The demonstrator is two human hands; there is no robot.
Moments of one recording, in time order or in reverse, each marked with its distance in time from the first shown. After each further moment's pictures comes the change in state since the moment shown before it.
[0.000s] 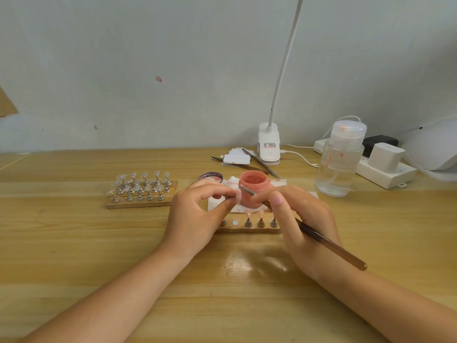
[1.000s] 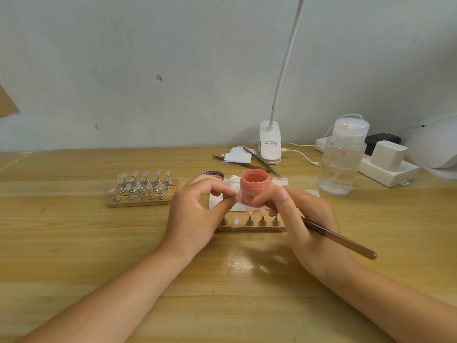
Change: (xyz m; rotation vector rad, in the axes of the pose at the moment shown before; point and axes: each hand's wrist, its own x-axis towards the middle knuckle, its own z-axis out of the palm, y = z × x) left_hand 0.001 -0.001 -0.001 0.018 0.022 0.019; right_hand 0.000 -0.002 -0.001 0.105 -0.056 0.109
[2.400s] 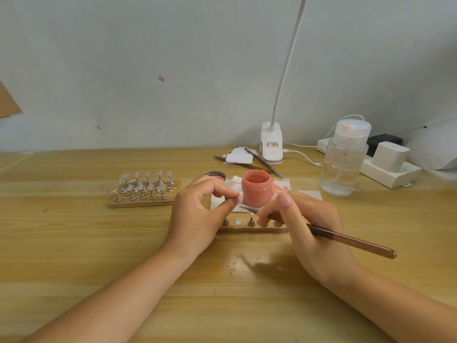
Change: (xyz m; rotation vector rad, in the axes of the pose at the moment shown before) left_hand 0.000 -0.001 0.002 -0.012 0.023 0.007; right_hand -0.002 -0.003 -0.001 0.046 -0.011 -0.062
